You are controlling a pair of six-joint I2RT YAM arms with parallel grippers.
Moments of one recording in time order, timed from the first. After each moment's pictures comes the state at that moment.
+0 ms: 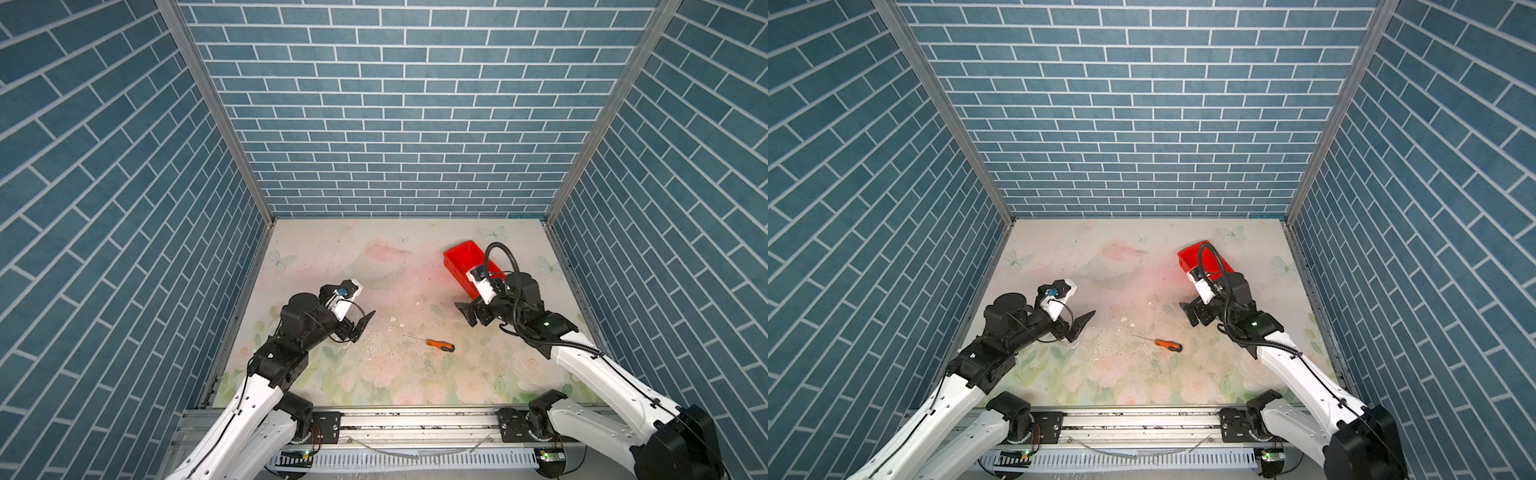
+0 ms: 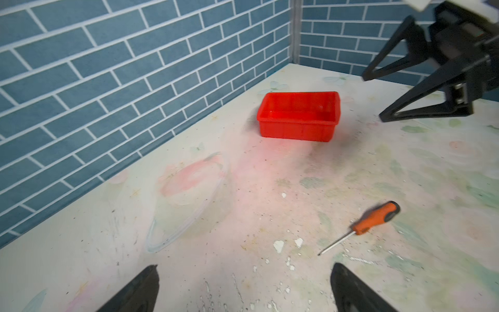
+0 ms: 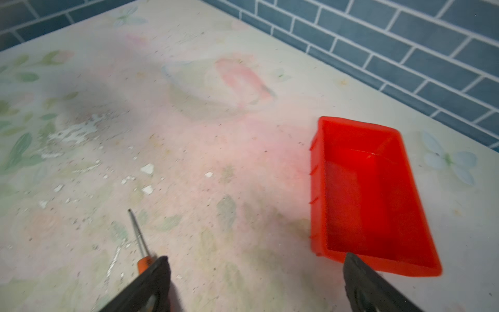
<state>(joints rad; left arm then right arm) -0.42 0.65 0.58 -0.31 0.30 0.28 0.55 1.03 0.69 -0.28 -0.19 -0.21</state>
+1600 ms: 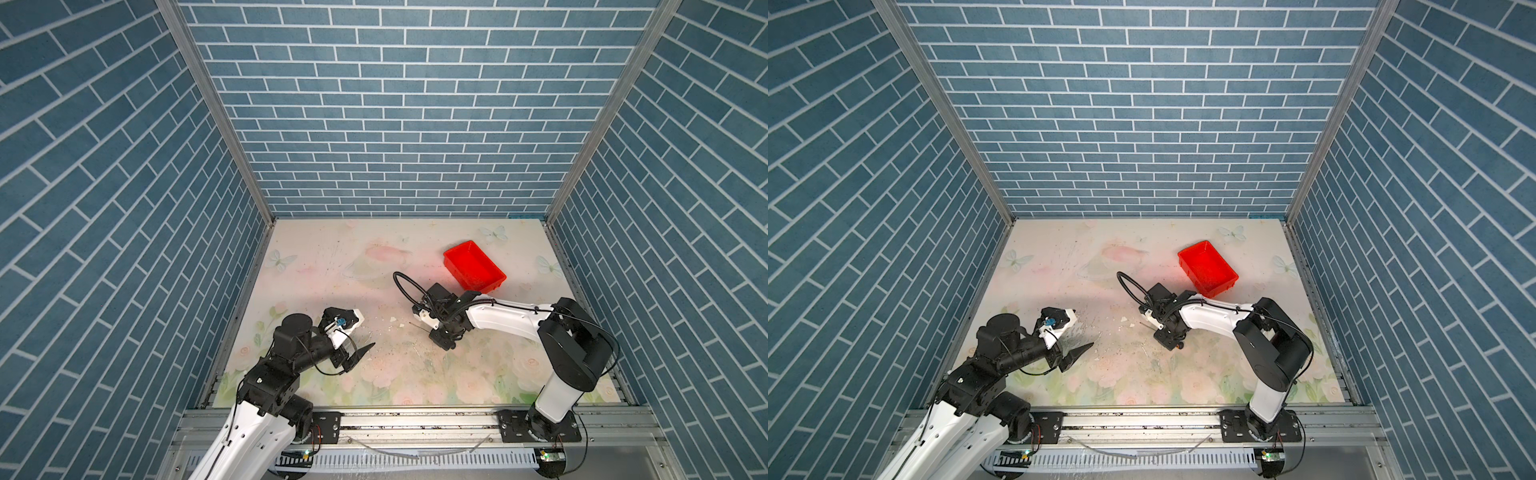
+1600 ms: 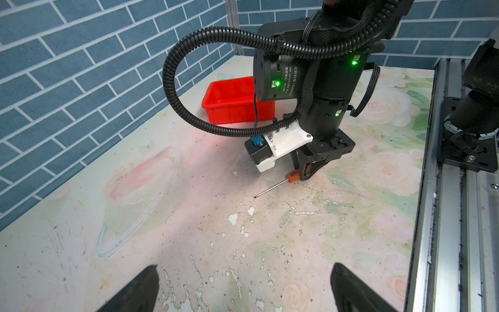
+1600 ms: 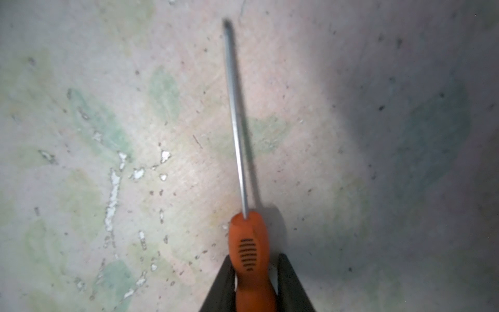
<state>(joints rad) -0.42 0.46 0.48 -0.47 0.45 0.38 0.86 1.72 1.02 -0.67 -0.03 -0.13</state>
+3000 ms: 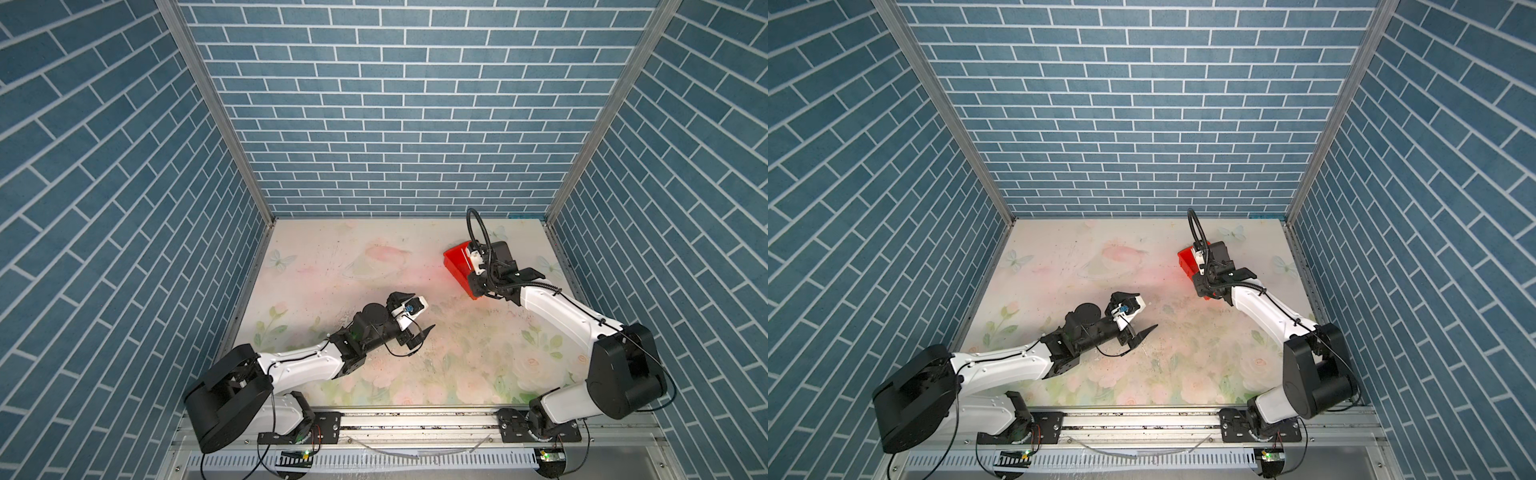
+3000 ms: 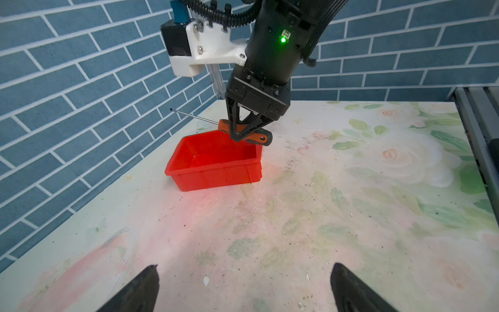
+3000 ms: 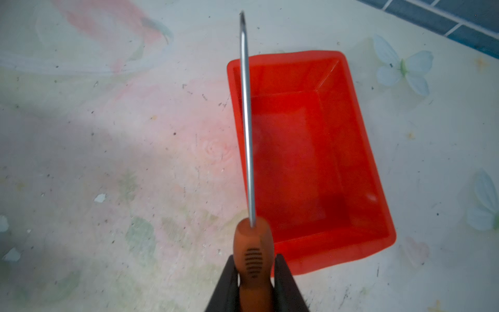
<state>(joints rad) -0.89 1.33 0.49 0.61 0.08 0.23 0.42 1.50 1.06 -0.44 0.08 -0.06</state>
